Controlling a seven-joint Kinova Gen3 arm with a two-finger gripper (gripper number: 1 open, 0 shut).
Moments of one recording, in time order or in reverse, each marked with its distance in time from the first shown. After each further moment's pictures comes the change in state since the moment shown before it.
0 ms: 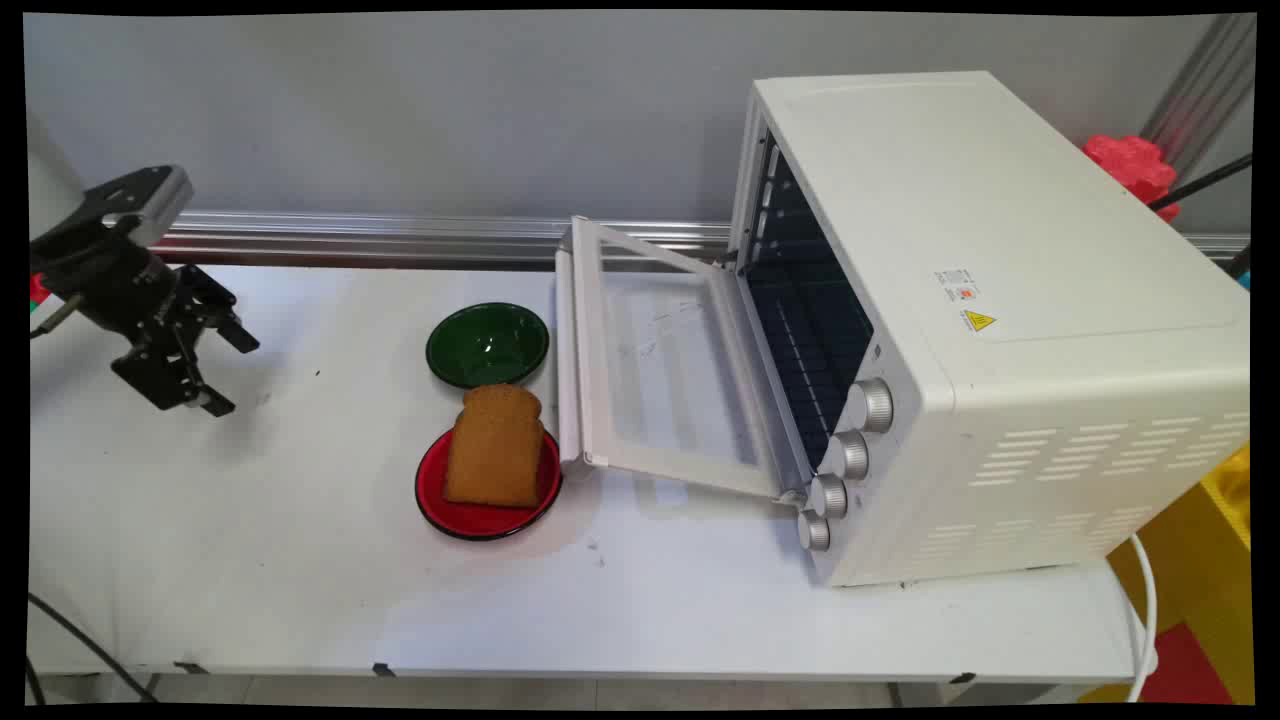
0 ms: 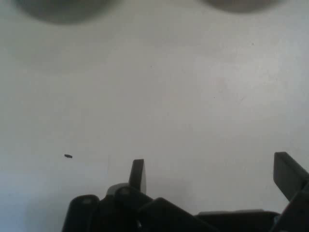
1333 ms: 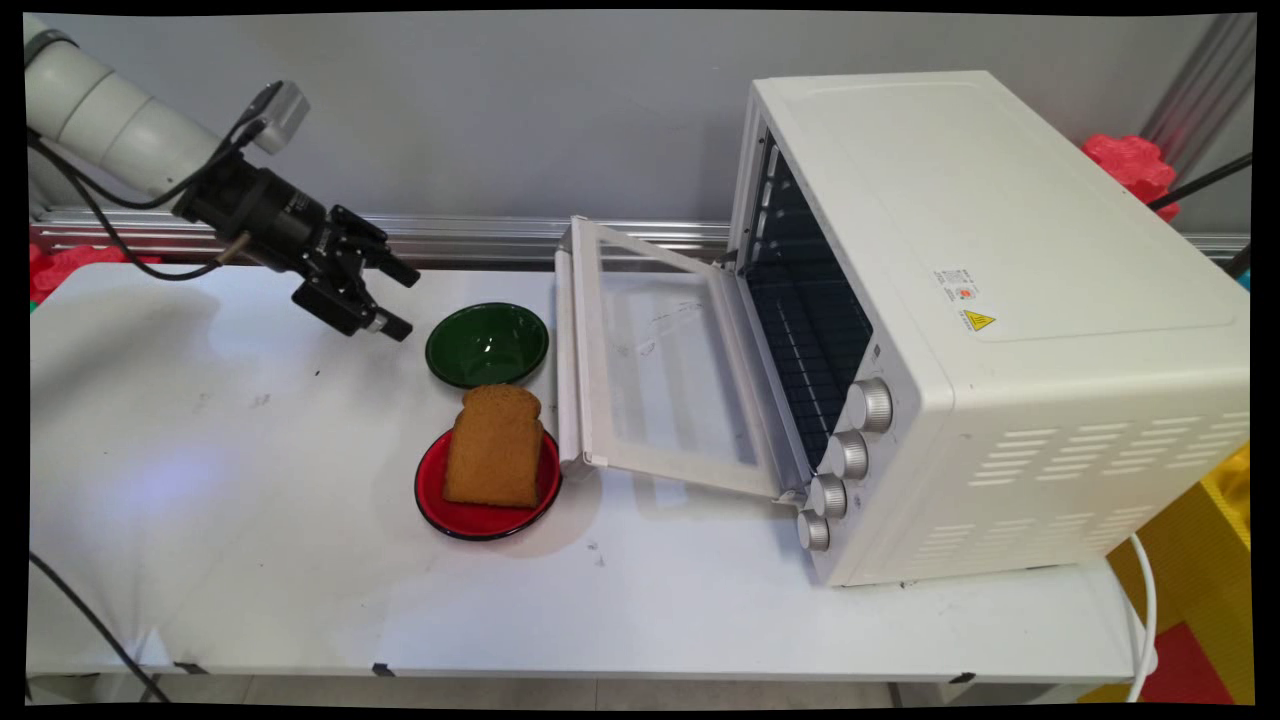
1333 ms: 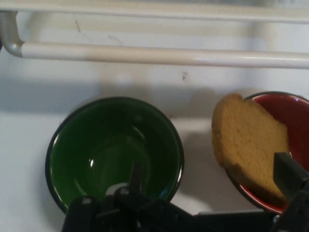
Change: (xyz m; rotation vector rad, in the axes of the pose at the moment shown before) arm 0.093 -0.030 0.024 -0.011 0.391 -0.032
